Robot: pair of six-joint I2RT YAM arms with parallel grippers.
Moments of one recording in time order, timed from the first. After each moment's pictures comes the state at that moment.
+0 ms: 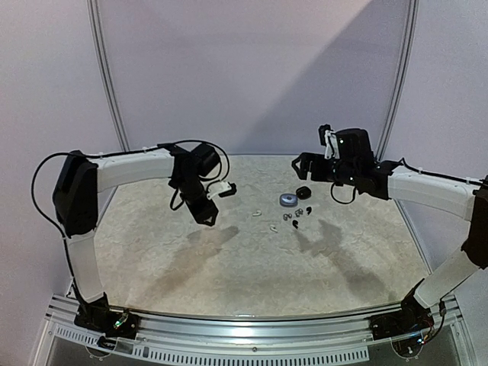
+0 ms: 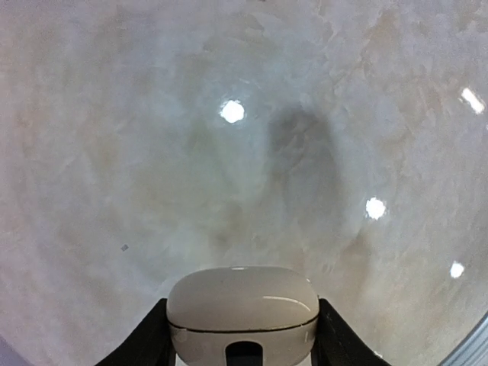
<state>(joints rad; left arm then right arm) -0.66 1.97 1.54 -0.90 0.03 0.36 0.59 1.50 1.08 -0.03 0.06 0.44</state>
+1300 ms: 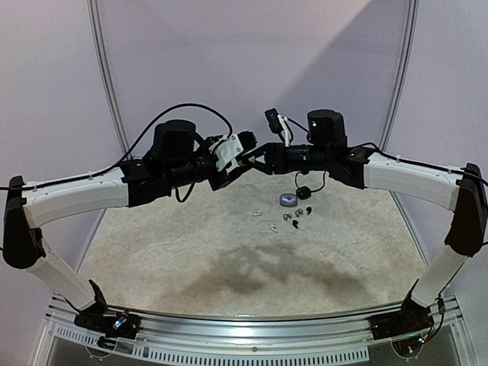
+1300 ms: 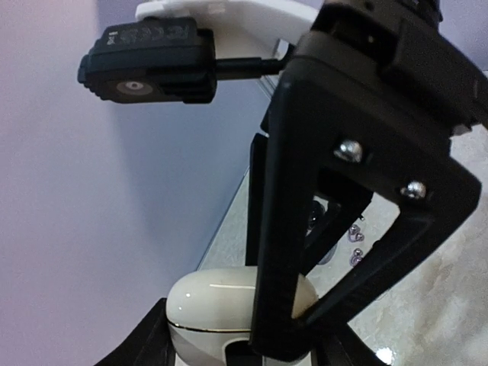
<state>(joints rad) -0.88 1.50 1.21 0.06 -0.04 0.64 0.75 1.67 1.36 0.06 -0.52 0.49</state>
